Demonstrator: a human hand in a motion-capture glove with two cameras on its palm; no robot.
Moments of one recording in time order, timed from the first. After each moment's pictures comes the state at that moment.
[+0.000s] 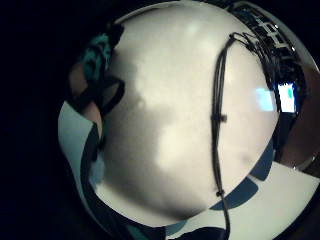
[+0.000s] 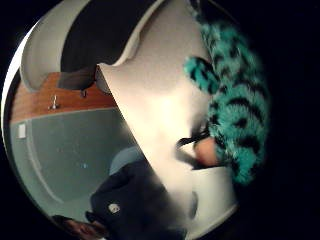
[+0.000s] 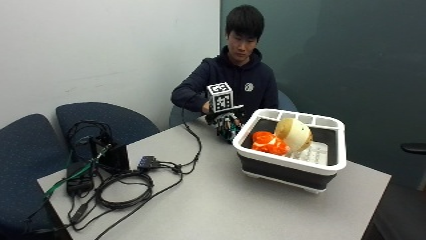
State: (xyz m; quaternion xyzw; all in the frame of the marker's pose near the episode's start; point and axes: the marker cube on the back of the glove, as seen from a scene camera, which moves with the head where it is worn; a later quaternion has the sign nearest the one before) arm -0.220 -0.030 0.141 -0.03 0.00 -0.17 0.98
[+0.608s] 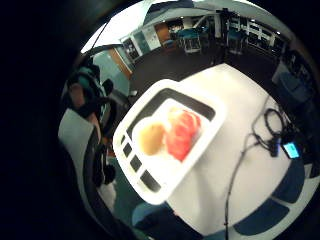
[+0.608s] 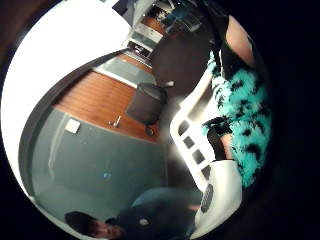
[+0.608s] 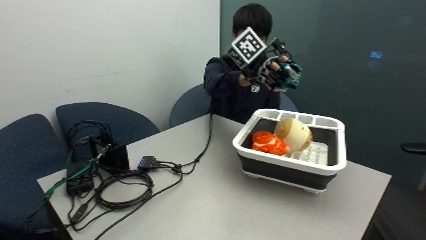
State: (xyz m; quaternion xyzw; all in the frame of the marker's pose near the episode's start) arm -0.387 -0.150 -0.087 0.18 -0.28 -0.23 0.91
